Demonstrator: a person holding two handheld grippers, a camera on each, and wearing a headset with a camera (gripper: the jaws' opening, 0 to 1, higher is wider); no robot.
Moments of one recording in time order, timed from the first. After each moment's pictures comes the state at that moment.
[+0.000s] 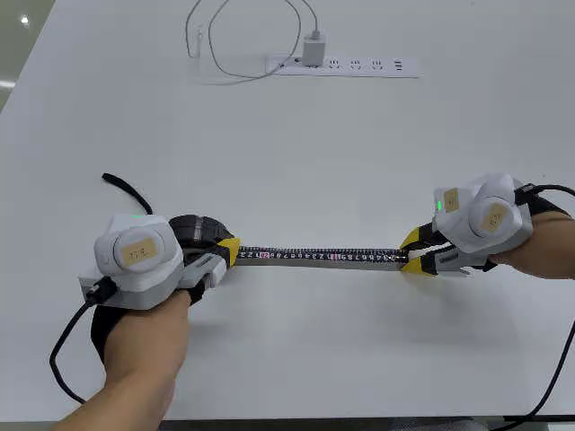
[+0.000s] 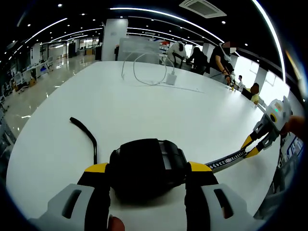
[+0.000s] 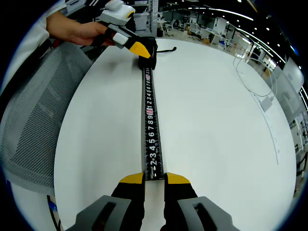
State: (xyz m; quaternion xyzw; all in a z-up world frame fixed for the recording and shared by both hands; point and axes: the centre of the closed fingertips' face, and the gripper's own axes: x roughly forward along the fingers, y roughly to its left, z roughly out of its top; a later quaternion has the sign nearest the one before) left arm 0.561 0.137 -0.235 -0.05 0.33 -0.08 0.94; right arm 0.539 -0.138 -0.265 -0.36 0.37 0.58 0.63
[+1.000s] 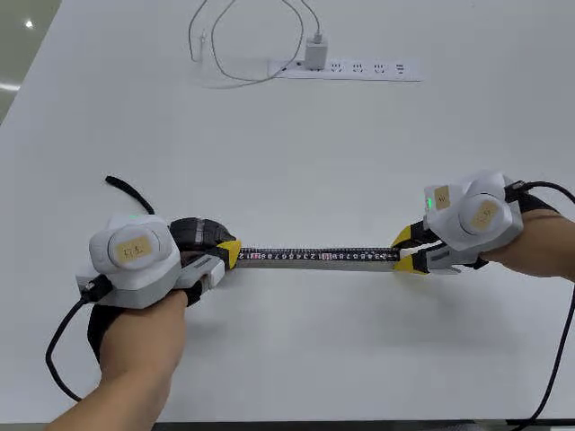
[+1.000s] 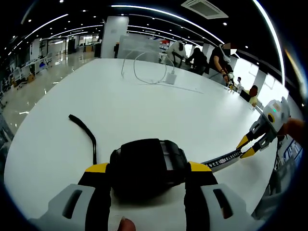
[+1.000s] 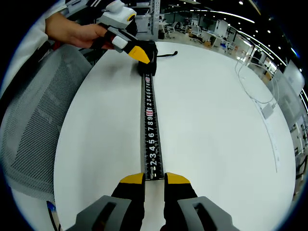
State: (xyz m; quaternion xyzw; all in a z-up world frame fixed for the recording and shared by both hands) left arm 0.558 0.137 -0.235 -0.07 0.34 -0.09 0.93; right arm 0.546 -0.120 -0.262 -0.36 0.36 0.59 0.63
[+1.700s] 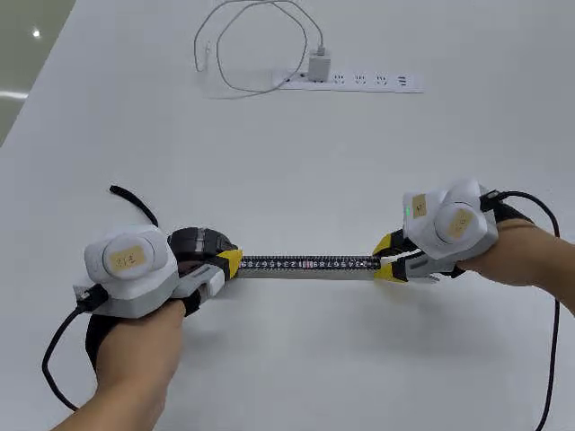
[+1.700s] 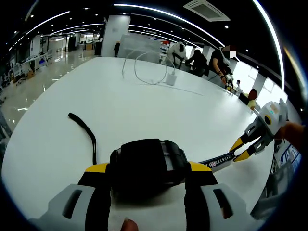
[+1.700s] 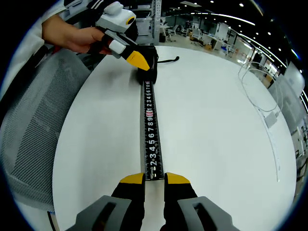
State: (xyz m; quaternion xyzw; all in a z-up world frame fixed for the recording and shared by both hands) left arm 0.560 0.139 -0.234 -0.09 0.34 -0.09 0.93; right arm 0.550 -0.092 -0.262 -0.35 0.35 0.60 0.63
